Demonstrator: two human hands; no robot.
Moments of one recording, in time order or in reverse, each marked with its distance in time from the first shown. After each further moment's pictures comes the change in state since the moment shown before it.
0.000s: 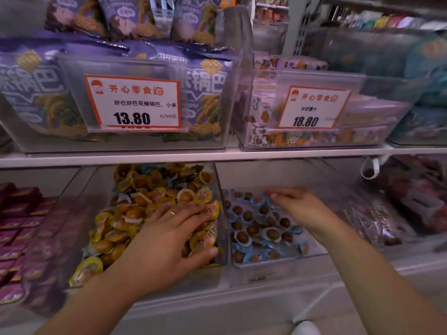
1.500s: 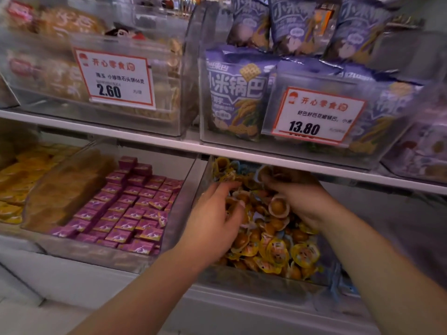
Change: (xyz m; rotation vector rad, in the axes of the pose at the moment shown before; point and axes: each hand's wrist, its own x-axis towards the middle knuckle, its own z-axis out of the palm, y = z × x) left_hand -0.041 -0.056 -0.033 -0.419 0.471 -0.434; right_hand 0.009 -0.125 0.162 0.334 -0.301 -0.175
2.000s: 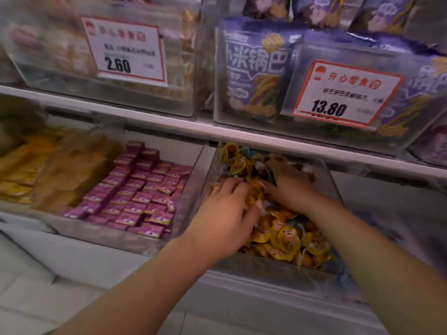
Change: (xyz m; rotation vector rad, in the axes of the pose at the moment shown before) left_hand -0.010 -0.005 -0.001 0.290 -0.185 0.064; right_hand 0.039 0.038 0.014 -1.154 -0.092 -0.281
